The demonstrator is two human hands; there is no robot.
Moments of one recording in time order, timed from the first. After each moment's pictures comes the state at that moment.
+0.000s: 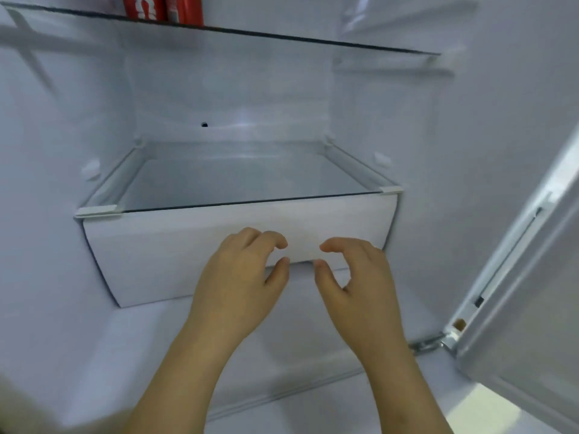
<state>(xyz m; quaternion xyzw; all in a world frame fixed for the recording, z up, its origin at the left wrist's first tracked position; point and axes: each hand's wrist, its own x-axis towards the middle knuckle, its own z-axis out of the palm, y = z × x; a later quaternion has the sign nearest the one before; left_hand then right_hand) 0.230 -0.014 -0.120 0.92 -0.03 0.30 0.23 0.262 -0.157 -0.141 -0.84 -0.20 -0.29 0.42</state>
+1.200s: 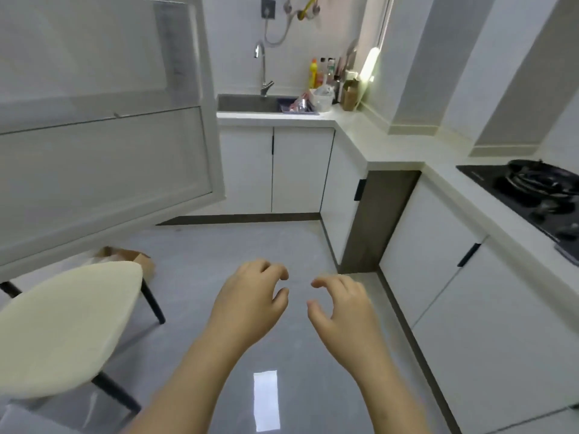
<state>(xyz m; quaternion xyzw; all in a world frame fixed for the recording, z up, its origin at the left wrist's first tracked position) -0.062 -0.475 -0.209 0.73 -0.64 -0.05 0.22 -0.213 -0.510 -0.220 -0.82 0.48 -0.24 0.20</state>
